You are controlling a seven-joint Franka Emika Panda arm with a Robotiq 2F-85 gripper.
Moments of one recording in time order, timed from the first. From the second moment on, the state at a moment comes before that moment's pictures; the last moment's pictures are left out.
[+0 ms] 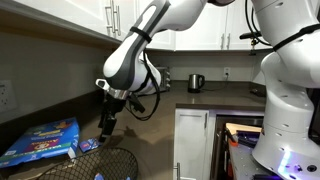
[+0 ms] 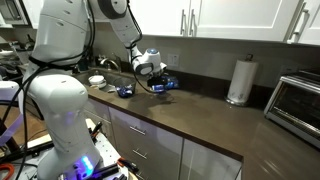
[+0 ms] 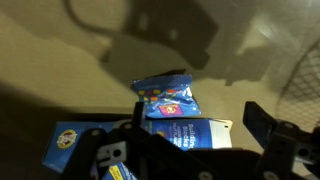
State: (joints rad) arm 0.19 0.43 0.16 -2.20 0.64 3.05 -1.14
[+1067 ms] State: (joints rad) arm 0.18 0.61 0.13 -1.98 0.57 3.04 -1.15
